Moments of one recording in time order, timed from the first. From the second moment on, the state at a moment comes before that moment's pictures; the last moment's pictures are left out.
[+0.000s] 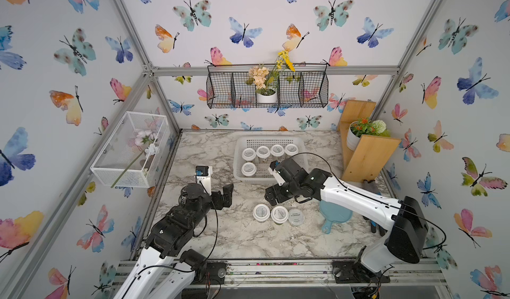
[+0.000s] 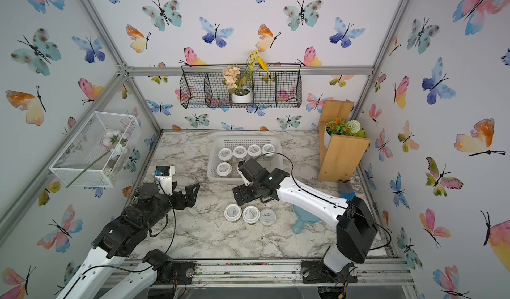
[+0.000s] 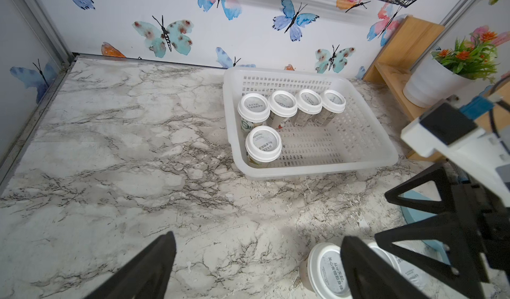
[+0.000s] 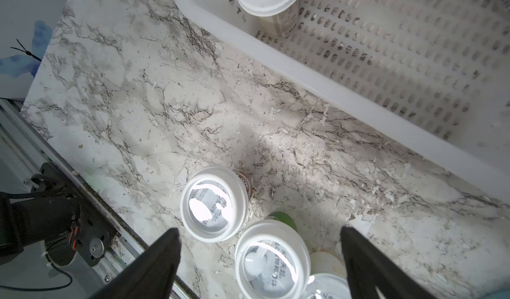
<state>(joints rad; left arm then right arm) -0.49 0.60 0.77 -0.62 -0.13 -0.31 0.96 1.62 1.32 -0.72 -0.05 0.39</state>
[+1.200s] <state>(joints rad) -0.49 0.59 0.77 -0.62 -0.11 -0.31 1.13 1.90 1.55 -0.93 0.04 0.38</state>
